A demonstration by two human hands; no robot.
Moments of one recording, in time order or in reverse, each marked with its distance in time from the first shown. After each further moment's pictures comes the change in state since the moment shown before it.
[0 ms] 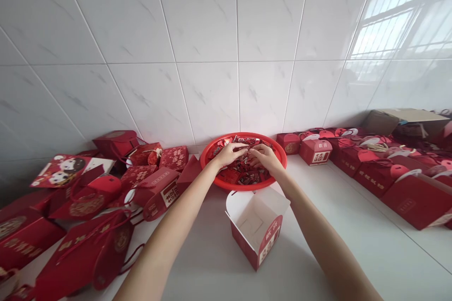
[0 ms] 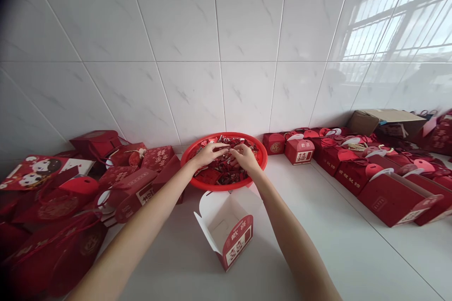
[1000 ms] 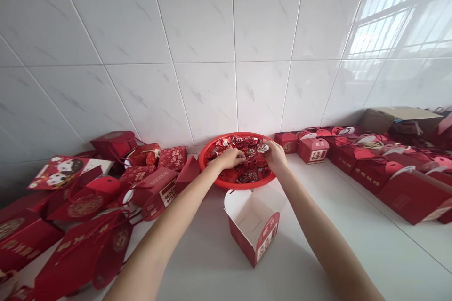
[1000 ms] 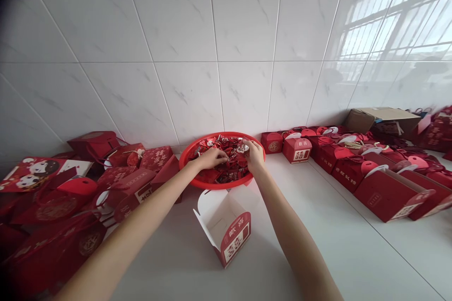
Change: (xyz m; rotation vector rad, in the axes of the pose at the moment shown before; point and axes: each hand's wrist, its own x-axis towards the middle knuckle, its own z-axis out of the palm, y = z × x) left_hand 0.007 -0.010 0.003 0.528 -0.186 -0.071; right_hand 0.006 -0.002 -0.012 0.542 0.281 -0.022
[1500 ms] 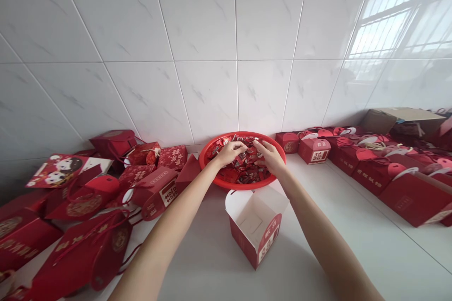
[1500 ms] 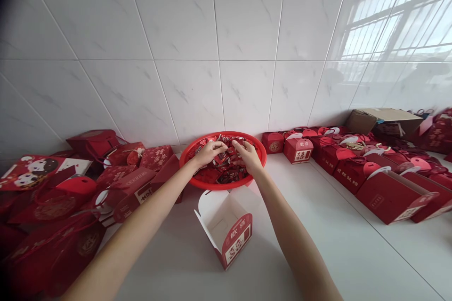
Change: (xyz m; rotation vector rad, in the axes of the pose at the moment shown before) left_hand -0.004 0.007 -0.004 -0.436 0.251 0.060; right_hand -0.014 -0.005 0.008 -0.227 -0.165 0.085
